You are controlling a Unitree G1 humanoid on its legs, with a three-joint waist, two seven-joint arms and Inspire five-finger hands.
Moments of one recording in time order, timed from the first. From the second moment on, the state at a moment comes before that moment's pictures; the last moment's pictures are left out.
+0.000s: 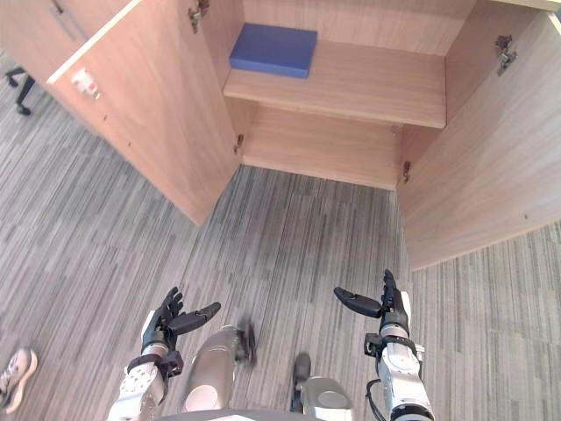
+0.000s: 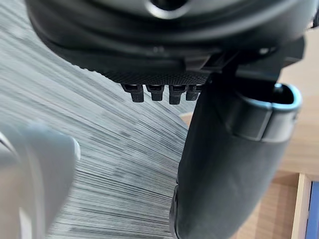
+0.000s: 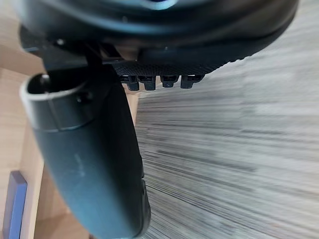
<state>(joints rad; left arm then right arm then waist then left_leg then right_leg) 0.15 0.12 0.09 0.60 -0.25 -0.16 0.05 0.03 -0.18 -0.15 0.63 0.13 -0.12 -0.12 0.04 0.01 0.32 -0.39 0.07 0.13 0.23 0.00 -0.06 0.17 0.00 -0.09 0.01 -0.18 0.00</state>
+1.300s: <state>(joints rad) 0.22 0.12 0.07 0.28 -0.21 -0.16 0.09 0.14 -0.15 -0.15 0.74 0.11 -0.08 -0.10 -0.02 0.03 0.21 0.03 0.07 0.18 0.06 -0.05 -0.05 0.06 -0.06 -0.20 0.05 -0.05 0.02</state>
